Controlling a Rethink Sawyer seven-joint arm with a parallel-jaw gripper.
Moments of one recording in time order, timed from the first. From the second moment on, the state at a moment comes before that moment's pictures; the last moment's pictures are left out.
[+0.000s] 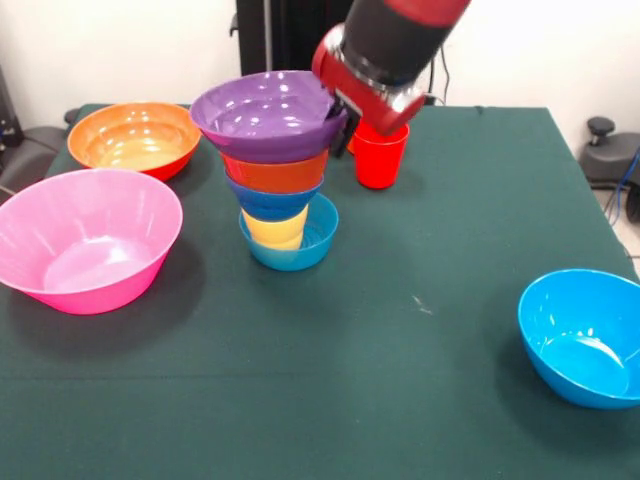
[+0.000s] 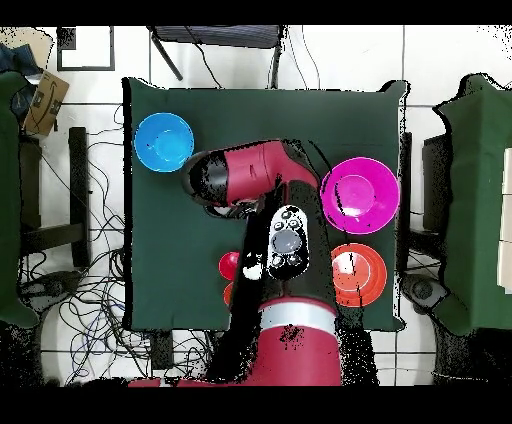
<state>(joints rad) -0.11 -0.57 0.00 1.36 -0.41 1.00 2.59</state>
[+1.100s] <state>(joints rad) -0.12 -0.53 0.08 1.28 -0.41 1.15 2.59</state>
